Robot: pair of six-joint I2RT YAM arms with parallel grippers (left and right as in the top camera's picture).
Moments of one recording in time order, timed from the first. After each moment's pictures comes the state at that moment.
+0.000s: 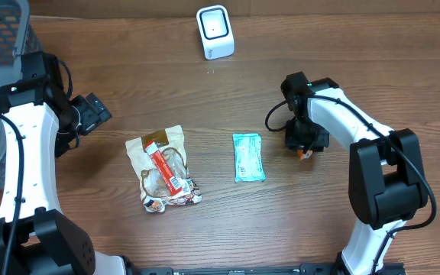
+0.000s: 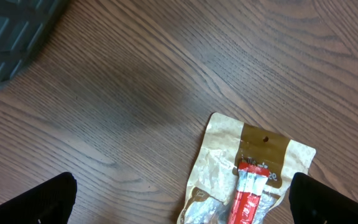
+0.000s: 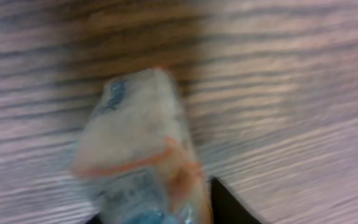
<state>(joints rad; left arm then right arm) 0.26 1.65 1.46 -1.17 0.00 -0.46 0.27 1.99 1.36 -1.08 0.16 0.43</state>
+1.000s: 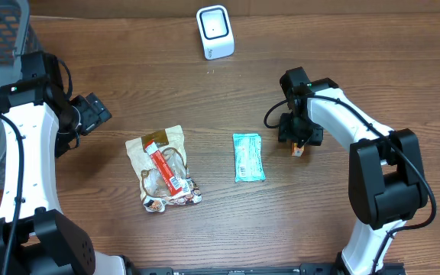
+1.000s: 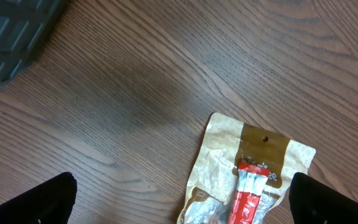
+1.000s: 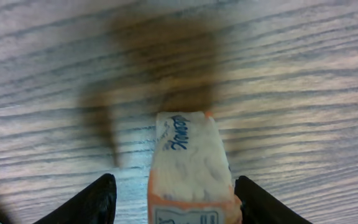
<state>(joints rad) 0.26 1.65 1.46 -1.17 0.00 -0.46 0.27 1.99 1.36 -0.95 0.10 0.43</state>
